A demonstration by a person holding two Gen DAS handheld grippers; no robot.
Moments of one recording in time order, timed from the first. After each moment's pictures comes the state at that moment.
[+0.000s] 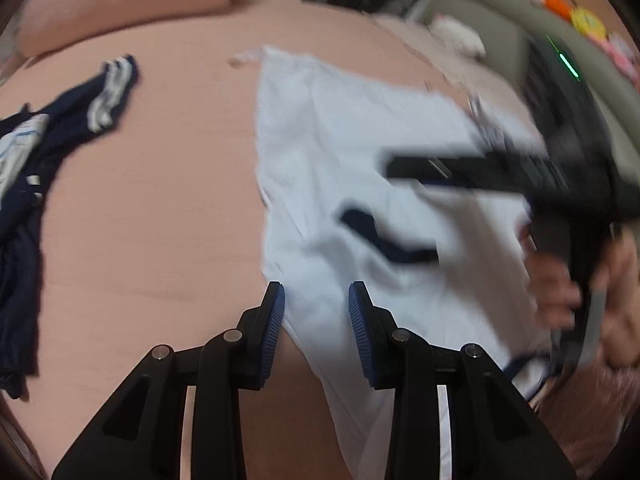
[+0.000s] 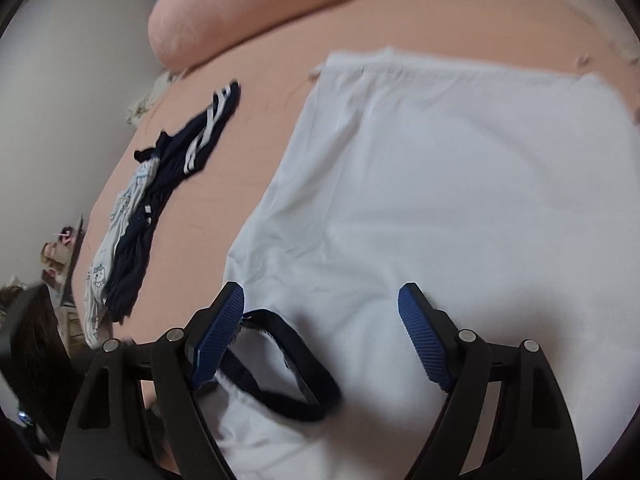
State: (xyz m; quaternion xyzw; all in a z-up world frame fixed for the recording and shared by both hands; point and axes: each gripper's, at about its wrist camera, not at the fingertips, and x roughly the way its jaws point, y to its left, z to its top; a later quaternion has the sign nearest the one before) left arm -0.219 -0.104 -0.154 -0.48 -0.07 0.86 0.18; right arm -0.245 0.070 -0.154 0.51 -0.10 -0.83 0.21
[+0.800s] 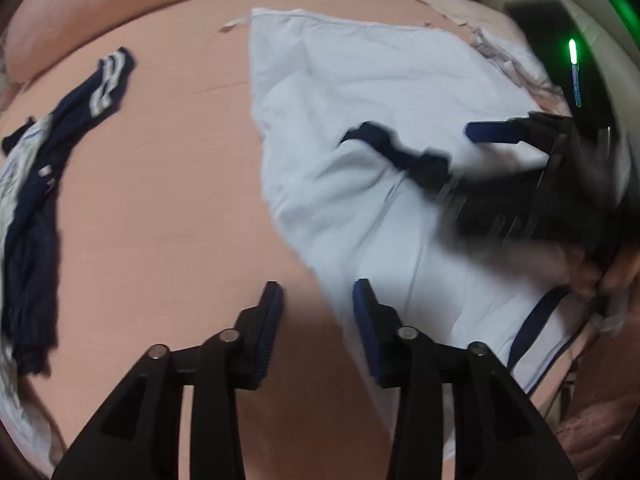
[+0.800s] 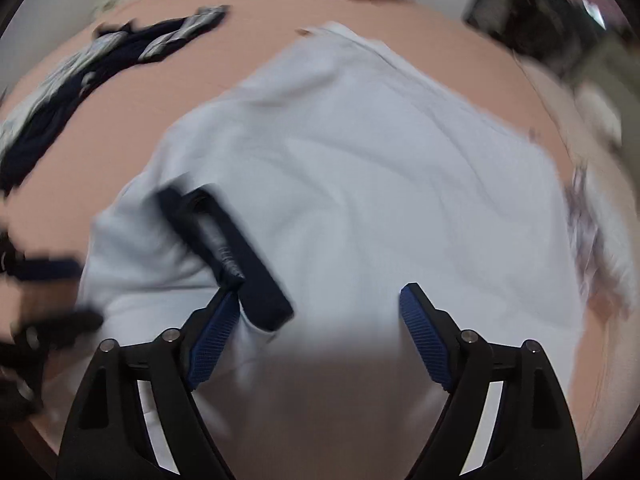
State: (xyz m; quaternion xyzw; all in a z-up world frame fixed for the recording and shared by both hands) left arm -0.174 -0.087 -0.166 -0.55 0.04 0.82 0.16; right arm -0.209 0.061 -0.180 0.53 0.10 -0.84 0.10
